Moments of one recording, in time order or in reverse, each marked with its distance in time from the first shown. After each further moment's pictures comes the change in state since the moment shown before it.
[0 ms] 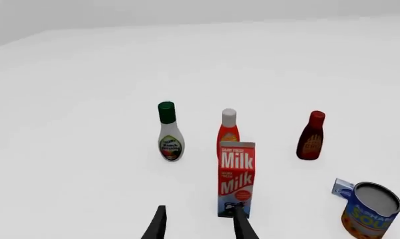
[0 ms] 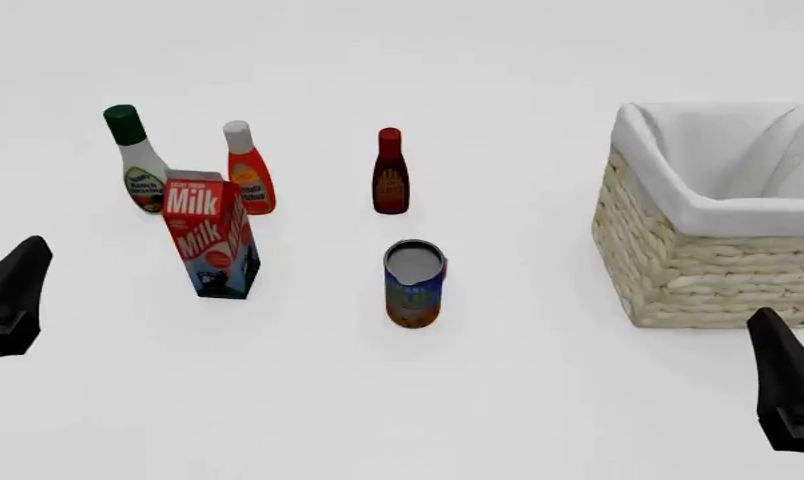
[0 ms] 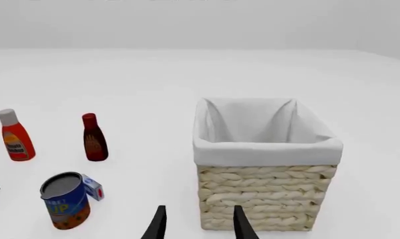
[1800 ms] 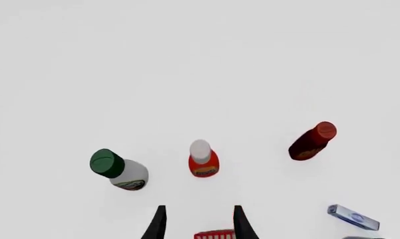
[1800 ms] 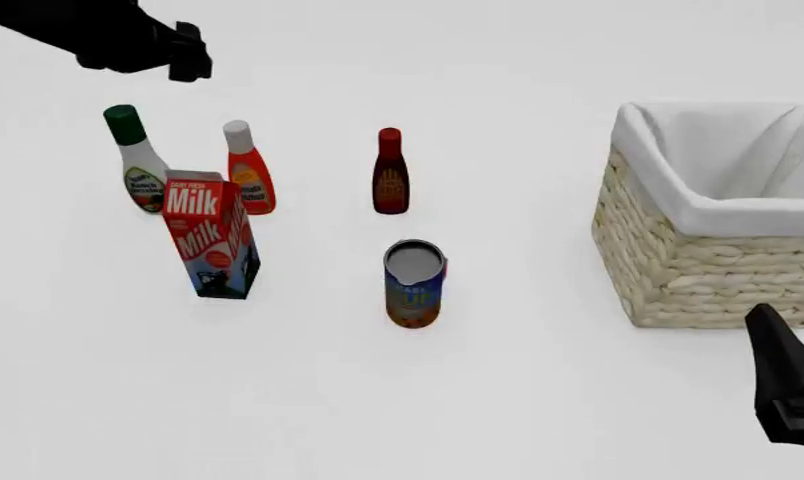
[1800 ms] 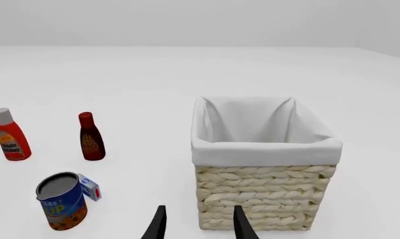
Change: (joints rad) left arm -0.129 1.264 -1.357 0.671 0.054; right arm -0.009 0.053 0.000 -0.042 -0.002
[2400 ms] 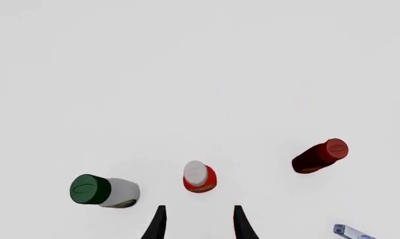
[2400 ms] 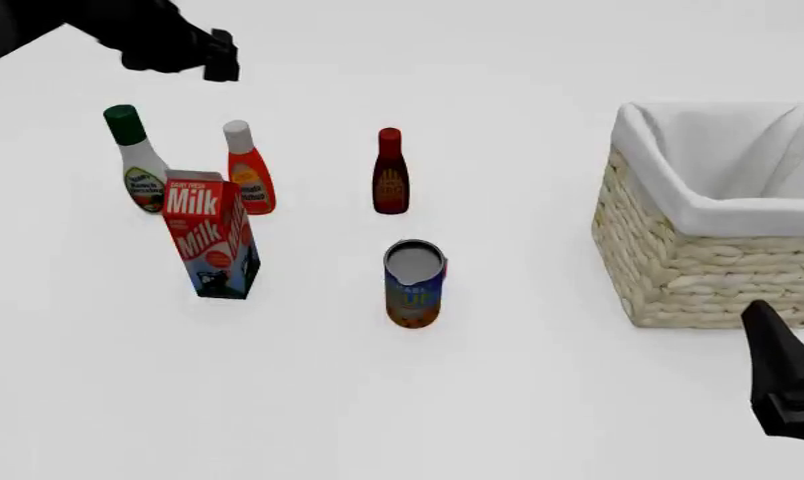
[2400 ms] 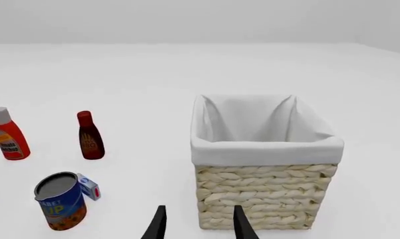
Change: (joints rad) left arm -0.012 0.224 -0.245 0.077 -0.007; right arm -0.002 0.049 0.001 -0.037 0.005
